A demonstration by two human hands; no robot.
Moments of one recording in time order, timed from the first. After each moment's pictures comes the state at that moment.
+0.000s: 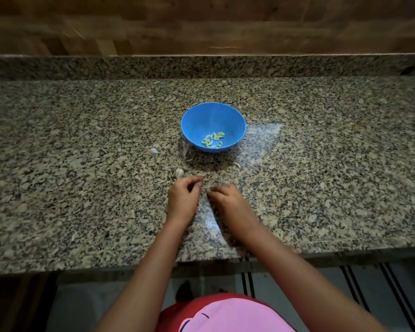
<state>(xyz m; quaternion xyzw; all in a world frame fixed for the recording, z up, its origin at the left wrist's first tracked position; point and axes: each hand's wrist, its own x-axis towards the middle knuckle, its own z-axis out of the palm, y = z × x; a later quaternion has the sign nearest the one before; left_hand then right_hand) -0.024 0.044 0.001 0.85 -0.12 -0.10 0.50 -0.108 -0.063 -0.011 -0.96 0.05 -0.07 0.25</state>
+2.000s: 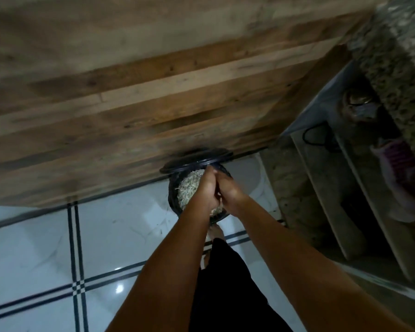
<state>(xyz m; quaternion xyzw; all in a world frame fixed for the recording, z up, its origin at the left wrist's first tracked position) -0.184 0.701 -0.157 0.29 0.62 -0.02 0.73 -0.156 0.665 -0.168 -0.66 0.09 0.57 0.48</state>
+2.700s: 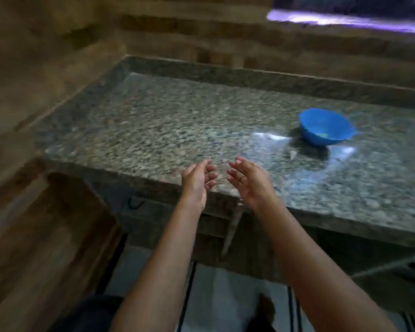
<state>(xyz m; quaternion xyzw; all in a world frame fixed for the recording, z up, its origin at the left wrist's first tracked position) -0.052 0.327 0.072 0.54 0.16 -0.15 0.81 -0.082 0.220 0.073 -0.44 0.27 -0.07 0.85</state>
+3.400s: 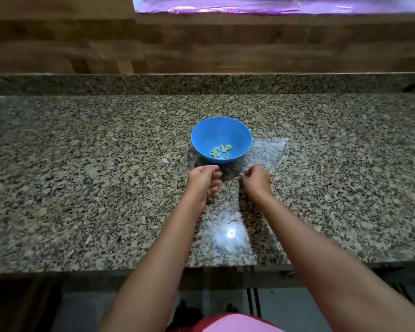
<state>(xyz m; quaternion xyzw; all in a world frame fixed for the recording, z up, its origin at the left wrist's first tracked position) -0.009 0.011 0.055 0.65 0.07 -0.30 0.70 -0.045 -0.119 0.012 -0.83 0.41 -0.07 0.37</state>
